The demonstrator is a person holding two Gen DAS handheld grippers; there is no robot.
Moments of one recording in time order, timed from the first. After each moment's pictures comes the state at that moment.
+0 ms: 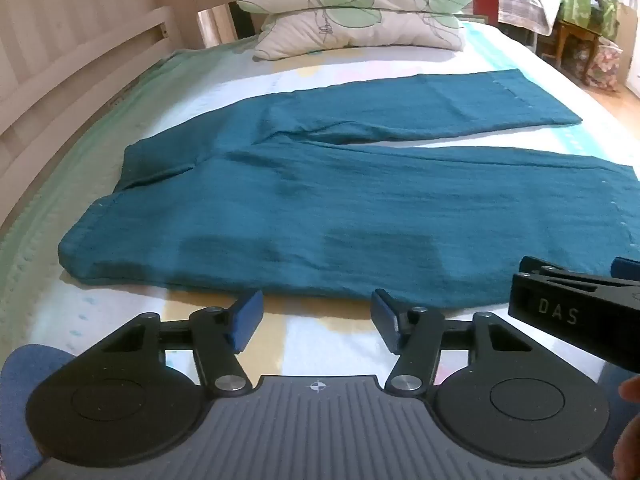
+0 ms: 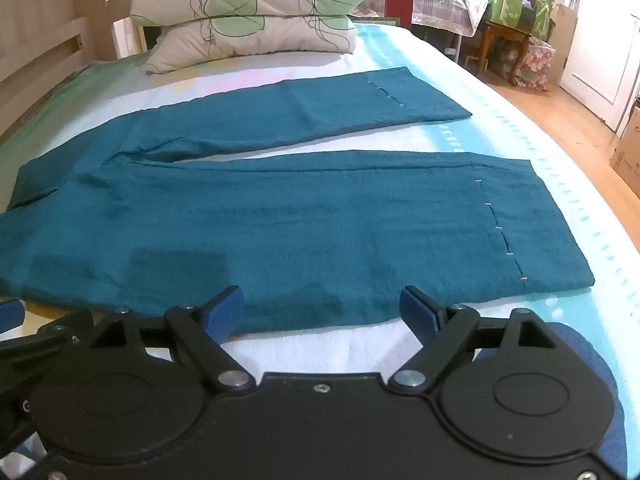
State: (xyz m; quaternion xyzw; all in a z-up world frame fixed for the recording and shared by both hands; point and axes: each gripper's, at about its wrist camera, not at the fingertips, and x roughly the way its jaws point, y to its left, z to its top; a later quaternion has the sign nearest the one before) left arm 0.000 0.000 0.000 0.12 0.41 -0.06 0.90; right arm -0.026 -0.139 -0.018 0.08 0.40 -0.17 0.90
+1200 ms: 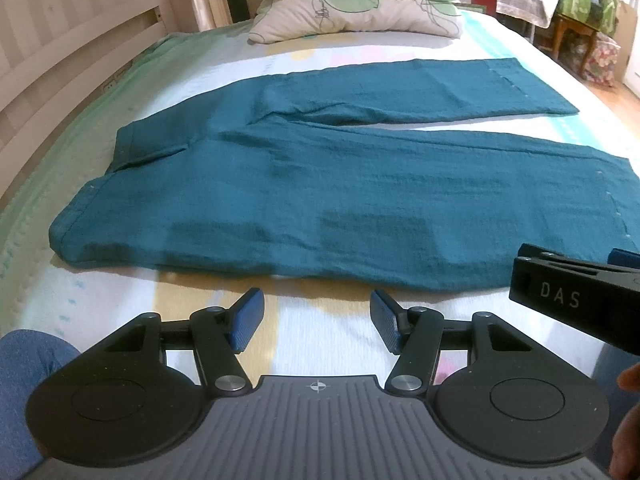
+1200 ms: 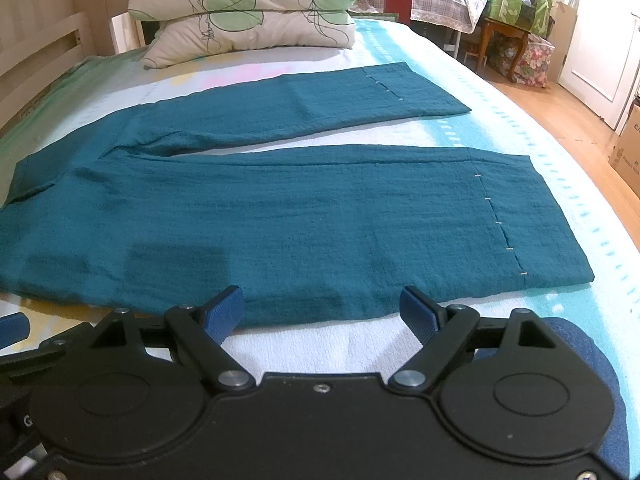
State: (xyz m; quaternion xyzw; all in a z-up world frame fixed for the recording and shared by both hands) left arm 0.000 0.002 -0.008 0.12 0.43 -0.07 0.89; right arm -0.025 -0.139 -0.020 0.08 0.41 -0.17 0.89
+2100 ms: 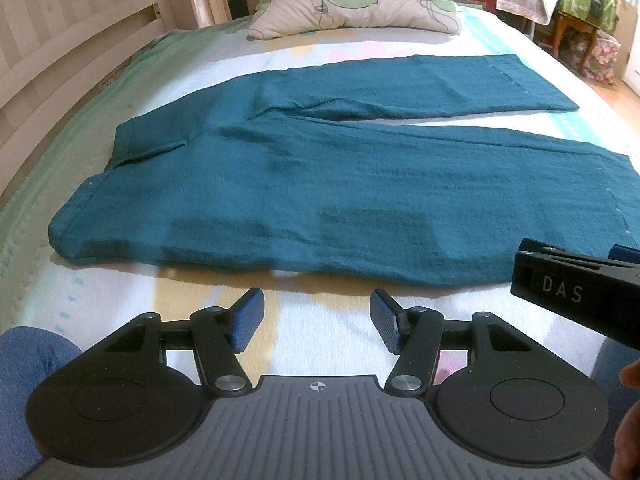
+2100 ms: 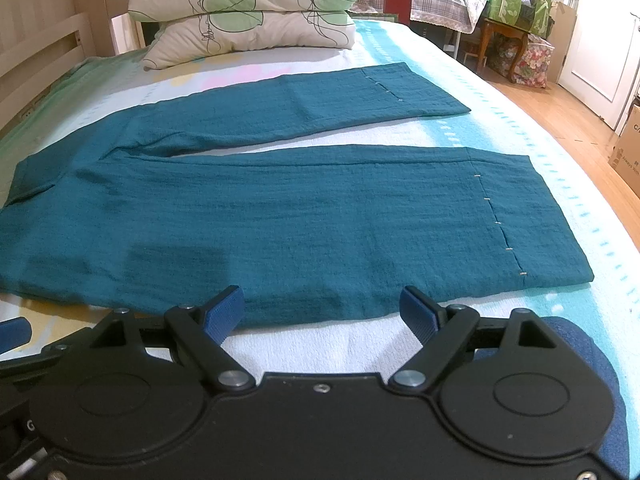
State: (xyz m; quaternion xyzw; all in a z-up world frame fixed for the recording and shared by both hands) left arm -0.001 0.003 -0.010 0.12 0.44 -0.07 0.89; right arm -0.025 -0.139 -0.020 0.08 0.40 -0.17 0.89
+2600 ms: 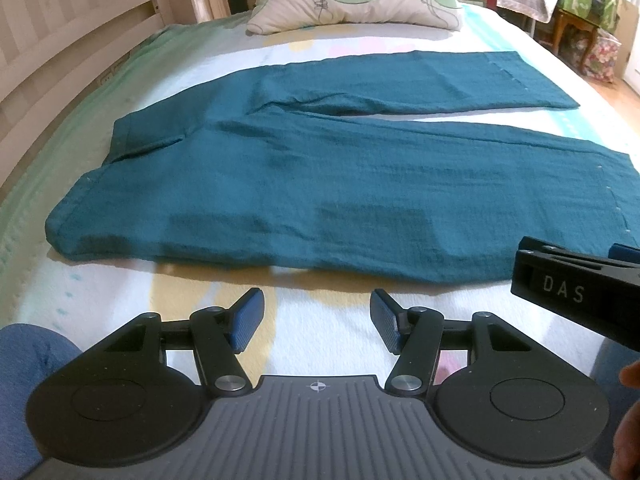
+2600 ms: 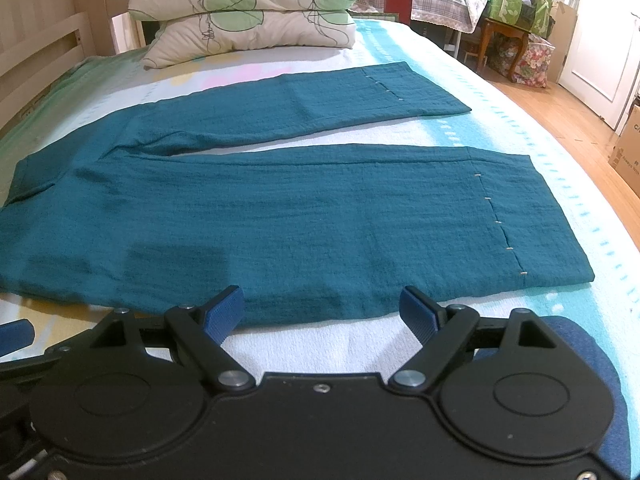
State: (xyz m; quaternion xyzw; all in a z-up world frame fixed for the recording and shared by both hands) left arm 0.000 0.002 -0.010 0.11 0.45 -0.07 0.88; right arm -0.025 -0.138 -0.020 0.08 0.40 -0.17 0.89
